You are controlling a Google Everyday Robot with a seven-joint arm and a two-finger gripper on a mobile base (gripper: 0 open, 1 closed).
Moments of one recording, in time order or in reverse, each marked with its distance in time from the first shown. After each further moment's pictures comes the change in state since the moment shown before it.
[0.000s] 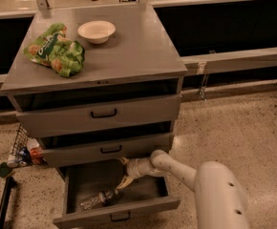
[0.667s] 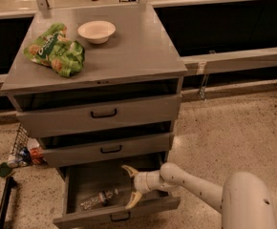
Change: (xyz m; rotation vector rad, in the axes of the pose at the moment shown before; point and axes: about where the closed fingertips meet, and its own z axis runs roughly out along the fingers) arm -0.020 0.077 -0.053 -0.021 -0.020 0.024
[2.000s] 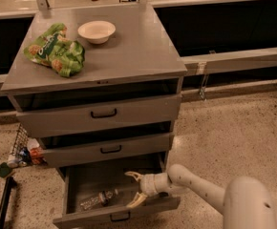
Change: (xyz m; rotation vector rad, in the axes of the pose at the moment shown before) arm -0.001 0.019 -0.023 -0.036 -0.108 0.158
